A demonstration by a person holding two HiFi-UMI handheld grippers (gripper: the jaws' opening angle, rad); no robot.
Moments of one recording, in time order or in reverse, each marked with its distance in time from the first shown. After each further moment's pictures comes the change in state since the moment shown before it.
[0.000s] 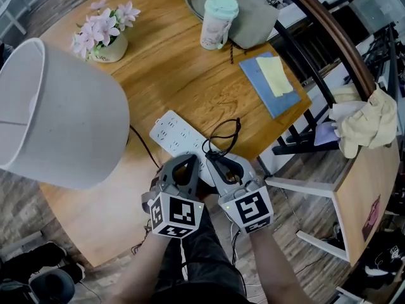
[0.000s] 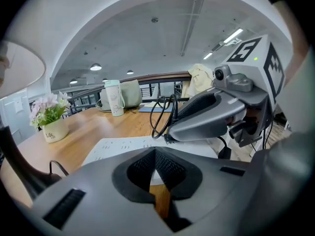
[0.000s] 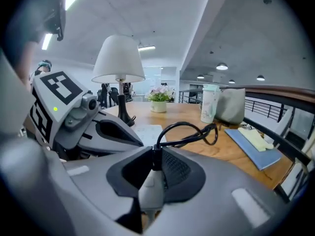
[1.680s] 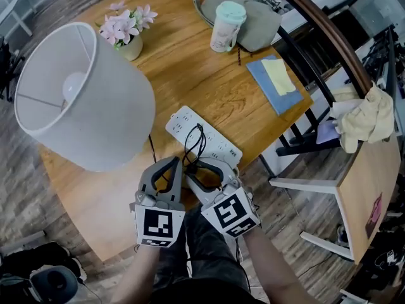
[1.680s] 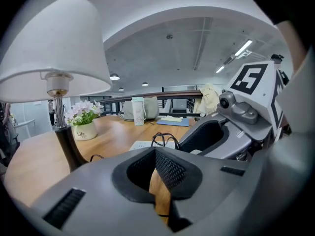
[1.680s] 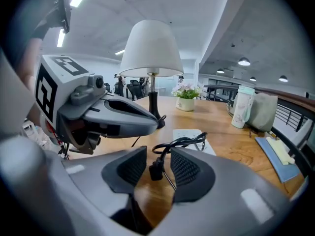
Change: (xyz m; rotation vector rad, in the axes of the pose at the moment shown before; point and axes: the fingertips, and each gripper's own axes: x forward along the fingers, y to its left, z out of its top) left arm -0.092 0.048 0.000 -0.119 -0.156 0.128; right arm 0.016 0.101 0.011 -0.090 0.102 0.173
